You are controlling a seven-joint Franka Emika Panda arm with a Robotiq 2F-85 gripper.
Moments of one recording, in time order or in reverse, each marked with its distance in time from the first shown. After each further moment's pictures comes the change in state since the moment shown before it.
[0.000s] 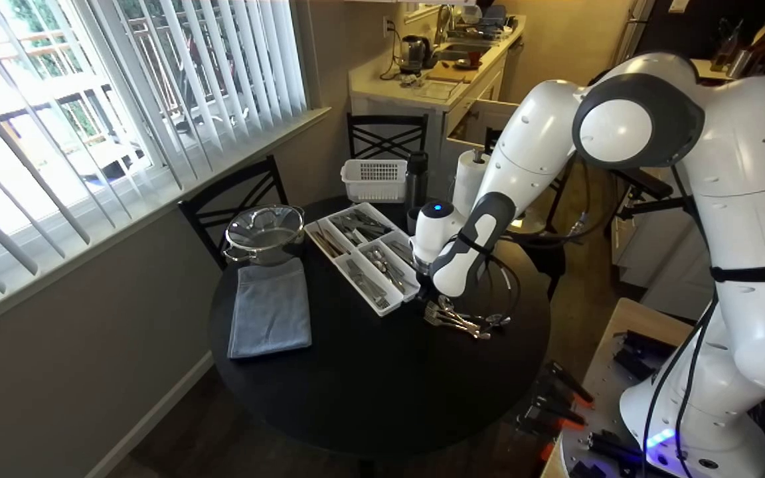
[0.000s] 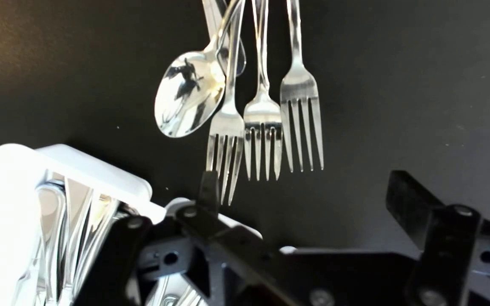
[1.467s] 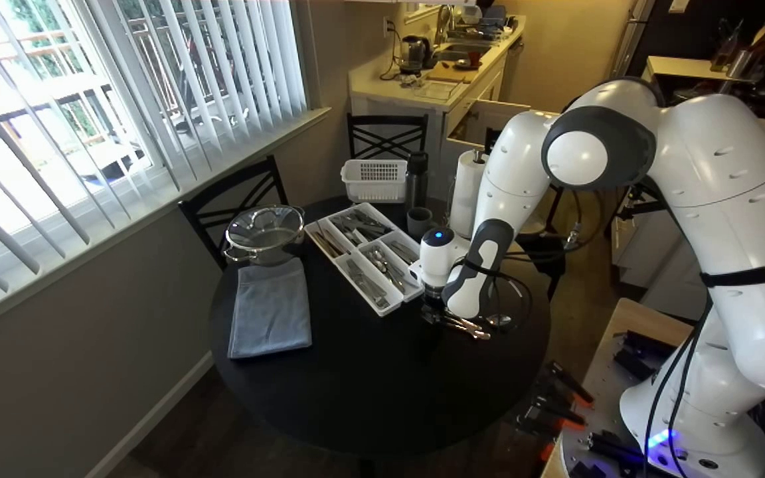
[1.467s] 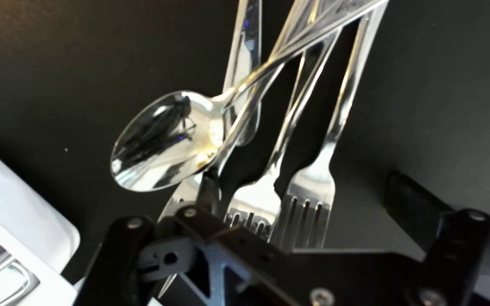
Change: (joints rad) arm 0.006 0.141 -0.030 0.025 -0.161 0.043 -0.216
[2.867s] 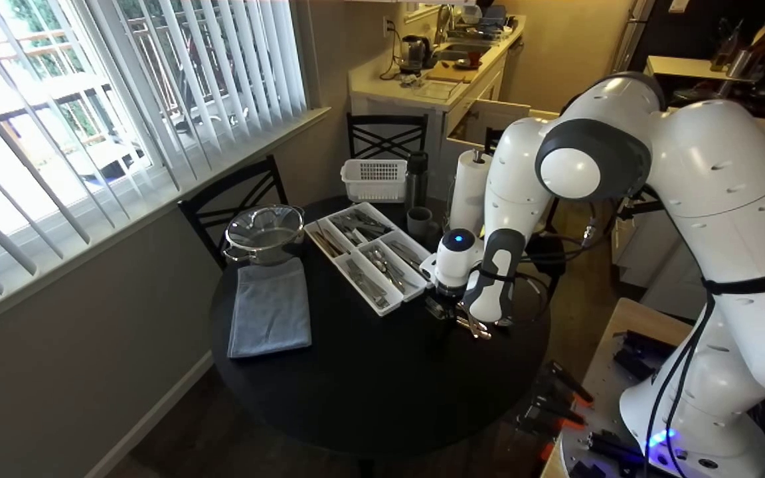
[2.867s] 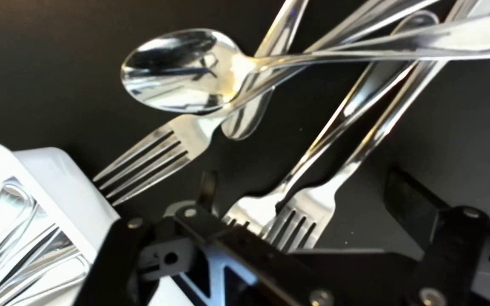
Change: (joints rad) arm 0.133 0.000 -0.181 -0.094 -0.055 0.200 -0.034
